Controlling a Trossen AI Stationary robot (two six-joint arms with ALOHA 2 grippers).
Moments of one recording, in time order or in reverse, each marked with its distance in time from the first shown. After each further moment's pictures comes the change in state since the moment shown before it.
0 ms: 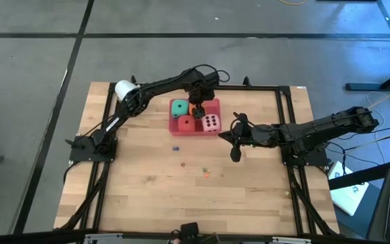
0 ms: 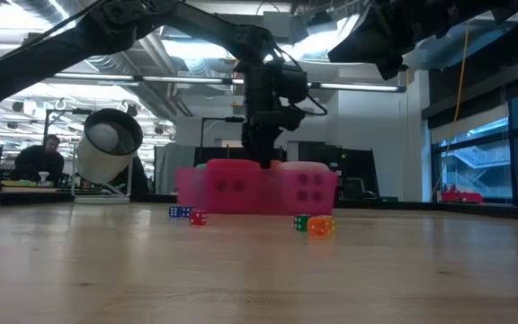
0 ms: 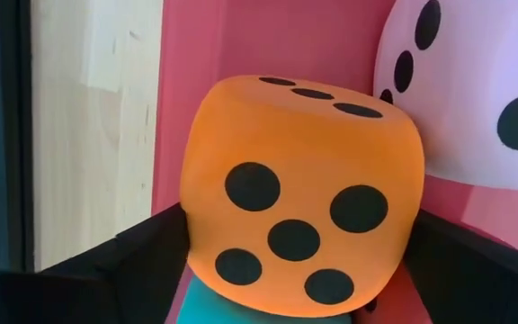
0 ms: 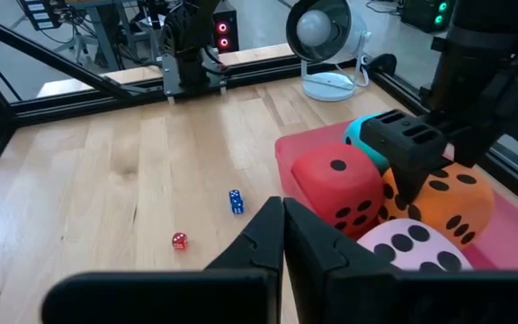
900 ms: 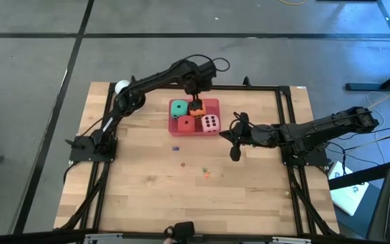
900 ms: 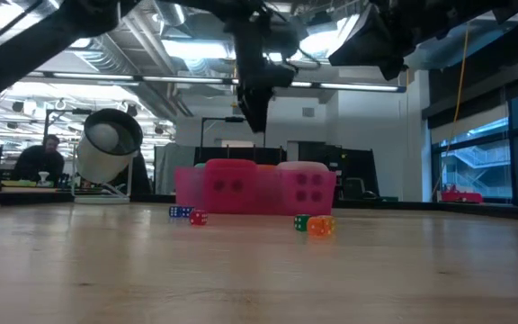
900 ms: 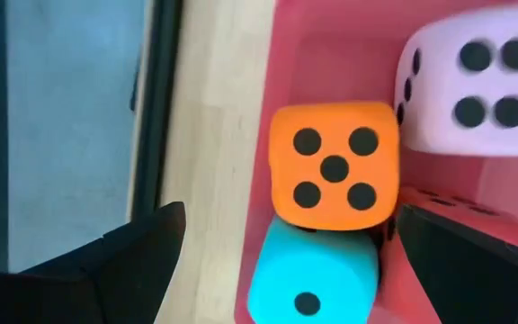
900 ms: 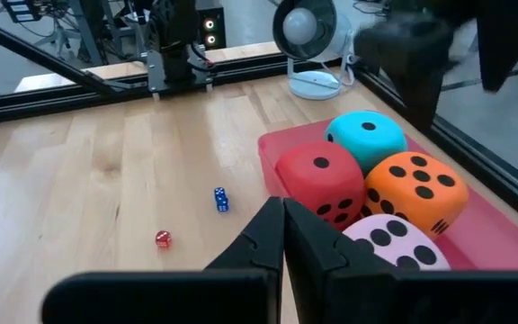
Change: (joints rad) left arm 0.000 -0.151 0.045 -0.025 -0.137 0.041; right arm 0.000 0.000 0.000 -0.015 0.038 -0.012
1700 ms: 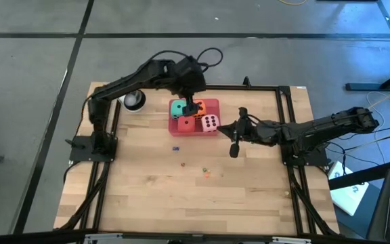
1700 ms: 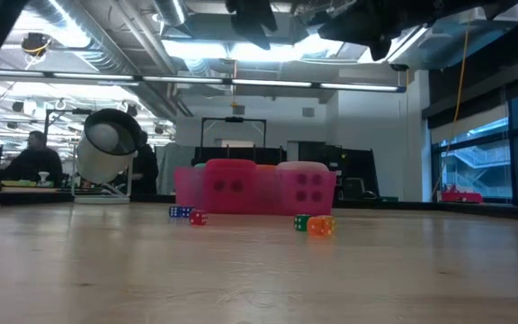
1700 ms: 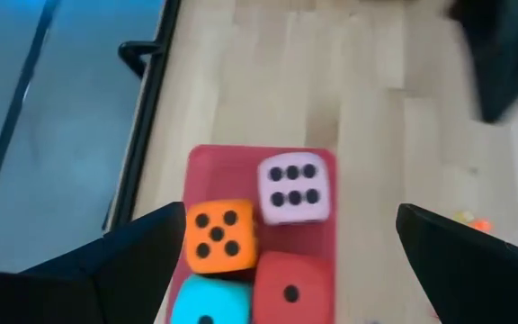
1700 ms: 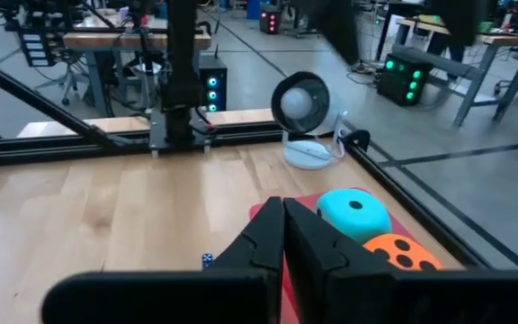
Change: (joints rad) left arm -0.151 -0.381 -0.159 0.169 0.136 -0.097; right arm -0.026 0.000 0.000 0.196 -0.001 -0.173
